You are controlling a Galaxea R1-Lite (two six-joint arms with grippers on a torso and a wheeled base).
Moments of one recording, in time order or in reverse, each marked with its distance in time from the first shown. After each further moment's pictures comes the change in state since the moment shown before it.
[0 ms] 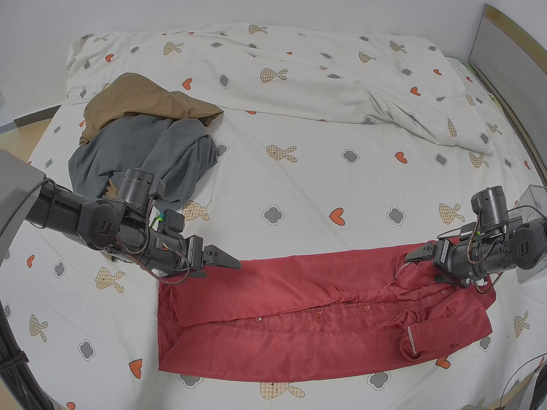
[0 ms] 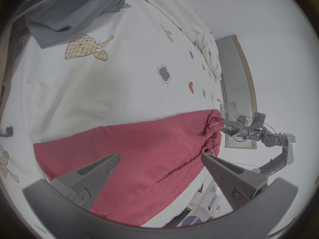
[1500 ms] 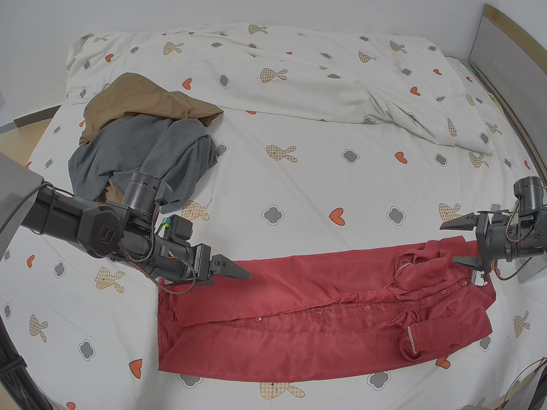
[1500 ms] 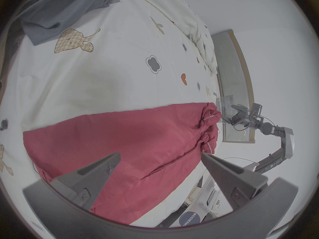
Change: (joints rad) left arm -0.050 -0.030 0.041 -0.005 -0.001 0.000; right arm -0.294 -0.066 -0.021 0.004 0.437 0.043
